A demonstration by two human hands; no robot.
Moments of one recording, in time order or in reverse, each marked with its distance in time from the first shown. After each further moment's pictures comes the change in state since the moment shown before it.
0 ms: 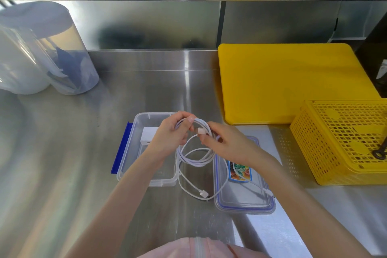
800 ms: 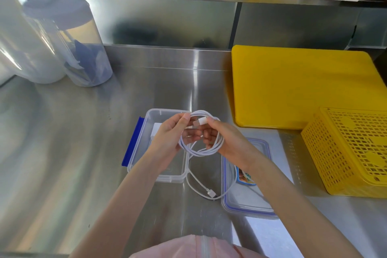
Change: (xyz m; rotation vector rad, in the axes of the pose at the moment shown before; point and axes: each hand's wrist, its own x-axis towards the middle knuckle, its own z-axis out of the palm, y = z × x) left_hand -0.011 -0.018 -0.017 -0.462 0.047 -0.081; right_hand 0.017 -0.008 0.021 0.938 -0.066 0.242
